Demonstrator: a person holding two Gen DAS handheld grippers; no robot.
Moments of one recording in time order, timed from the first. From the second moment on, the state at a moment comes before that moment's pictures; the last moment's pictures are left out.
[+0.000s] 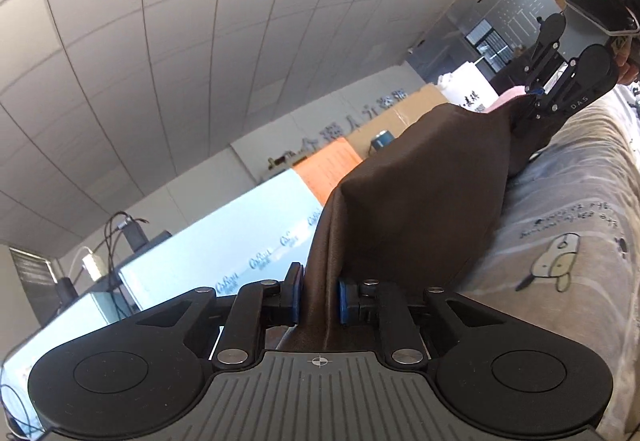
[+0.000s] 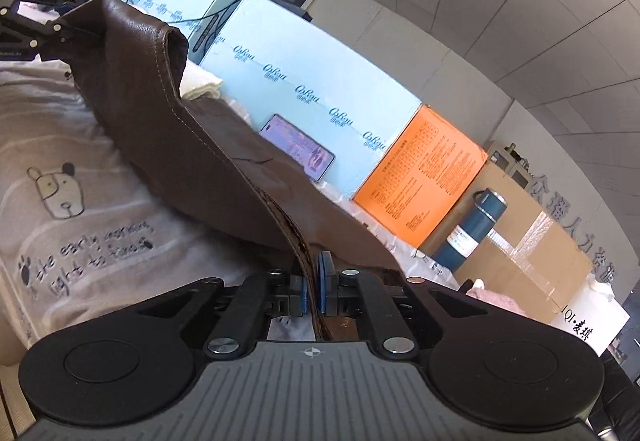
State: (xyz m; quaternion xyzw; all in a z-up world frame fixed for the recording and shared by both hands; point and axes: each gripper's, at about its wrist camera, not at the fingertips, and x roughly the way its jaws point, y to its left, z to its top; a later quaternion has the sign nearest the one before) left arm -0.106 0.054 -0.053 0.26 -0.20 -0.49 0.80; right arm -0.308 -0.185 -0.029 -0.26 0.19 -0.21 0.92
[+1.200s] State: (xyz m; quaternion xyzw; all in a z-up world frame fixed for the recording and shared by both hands) left arm 0.077 -0.137 -0.032 0.31 -0.06 -0.45 0.84; right arm -0.167 -0.367 -0.022 -0.11 0.15 -0.26 0.95
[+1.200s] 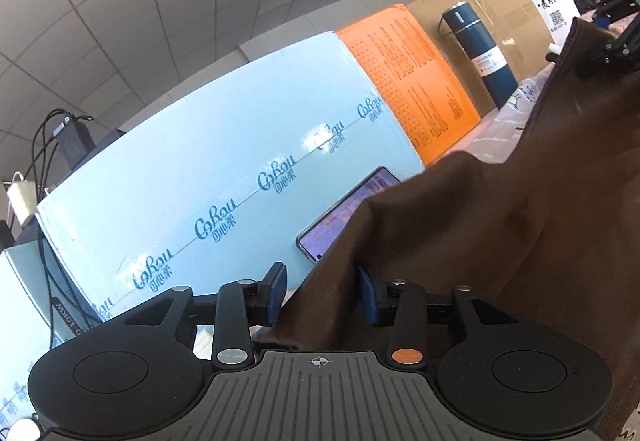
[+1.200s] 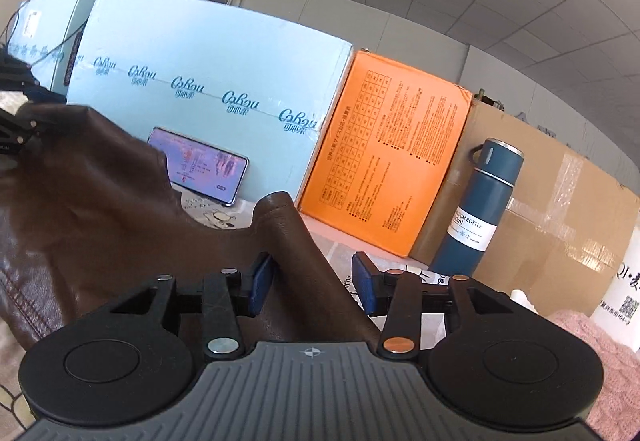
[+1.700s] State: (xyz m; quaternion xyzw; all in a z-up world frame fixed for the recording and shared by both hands) left arm 0.131 -0.054 0.006 -0.06 0.22 -0.42 0.88; right arm -0.177 -0.399 -0.023 0.02 0.15 -0.33 0.93
